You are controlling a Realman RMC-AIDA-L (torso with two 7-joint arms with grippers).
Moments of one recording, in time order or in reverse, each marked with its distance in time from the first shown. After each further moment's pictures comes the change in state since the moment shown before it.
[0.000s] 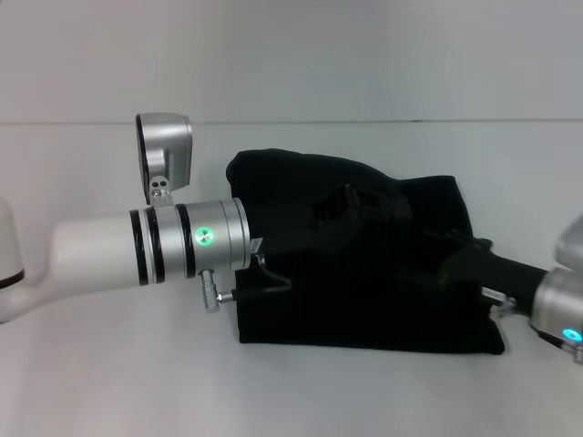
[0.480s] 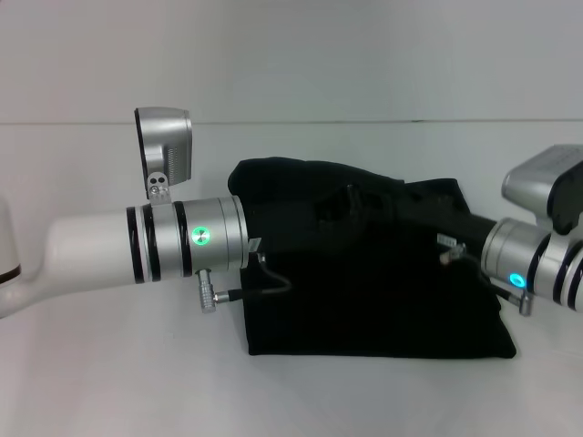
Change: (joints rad) left arm 0.002 0.000 0.010 0.022 -0.001 0.047 0.015; right arm 0.162 0.007 0.003 0.129 0.163 0.139 0.000
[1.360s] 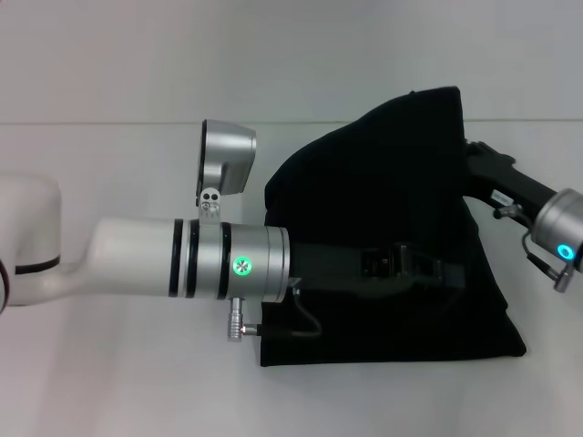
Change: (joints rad) left arm -0.058 -0.009 0.170 -0.038 0.004 0.011 0.043; right arm -0.064 -0.012 0.025 -0.055 0.205 -0.060 0.000
